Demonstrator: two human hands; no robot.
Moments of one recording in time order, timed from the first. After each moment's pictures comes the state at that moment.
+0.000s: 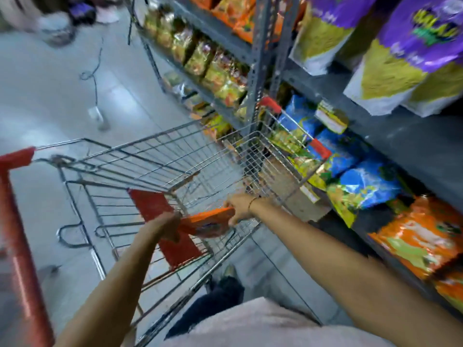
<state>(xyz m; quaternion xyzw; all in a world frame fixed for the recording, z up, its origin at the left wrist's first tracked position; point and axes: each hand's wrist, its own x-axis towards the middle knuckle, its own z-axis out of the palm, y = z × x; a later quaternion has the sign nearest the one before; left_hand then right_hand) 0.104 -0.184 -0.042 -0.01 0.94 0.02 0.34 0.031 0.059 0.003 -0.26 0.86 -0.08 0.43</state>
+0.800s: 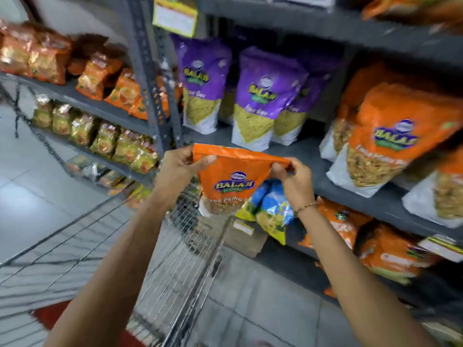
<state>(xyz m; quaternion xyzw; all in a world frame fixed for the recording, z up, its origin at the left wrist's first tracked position) -0.007 0.043 0.211 0.20 0.72 0.66 0.06 0.060 0.280 0.177 0.15 0.78 -0.55 -0.25</state>
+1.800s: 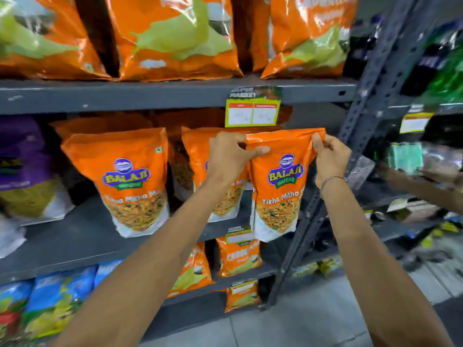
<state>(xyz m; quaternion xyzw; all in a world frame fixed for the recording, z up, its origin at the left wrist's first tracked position) 0.212 0.585 0.311 0.52 0.66 0.54 0.07 0.373 0.715 0.291 0.41 0.51 -0.43 -0.62</state>
